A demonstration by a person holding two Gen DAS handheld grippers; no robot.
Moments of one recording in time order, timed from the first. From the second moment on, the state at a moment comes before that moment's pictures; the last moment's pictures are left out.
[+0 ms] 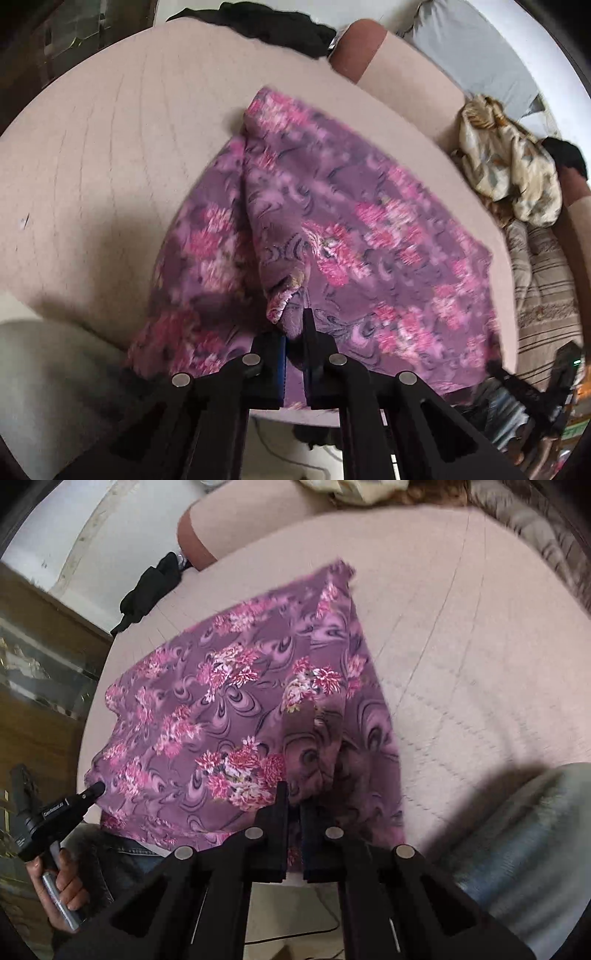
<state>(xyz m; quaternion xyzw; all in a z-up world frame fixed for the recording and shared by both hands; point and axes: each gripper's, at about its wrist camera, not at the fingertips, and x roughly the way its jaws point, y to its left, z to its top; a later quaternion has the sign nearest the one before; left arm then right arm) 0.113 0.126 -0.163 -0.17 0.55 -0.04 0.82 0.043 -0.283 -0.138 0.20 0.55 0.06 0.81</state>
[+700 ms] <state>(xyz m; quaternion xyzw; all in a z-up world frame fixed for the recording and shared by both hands) 0.114 0.123 -0.171 -0.16 0.55 -0.01 0.82 0.058 -0.280 -0.173 0.20 0.58 0.05 0.79</state>
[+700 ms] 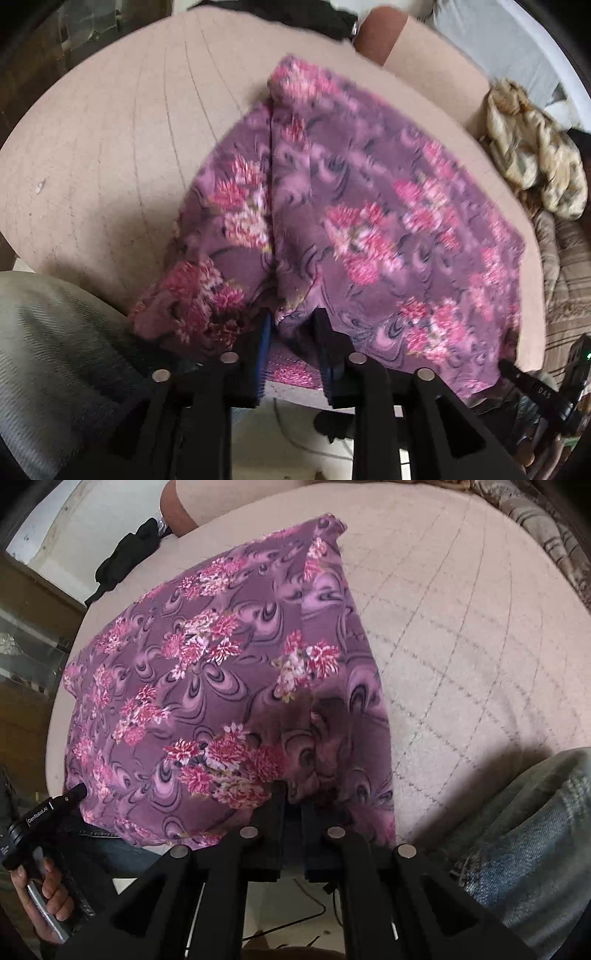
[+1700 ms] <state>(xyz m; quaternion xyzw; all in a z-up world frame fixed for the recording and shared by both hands) 0.119 0.176 -0.115 -0.15 0.47 0.06 0.87 0.068 -0.253 -0.078 0.16 0.46 0.09 0.87</state>
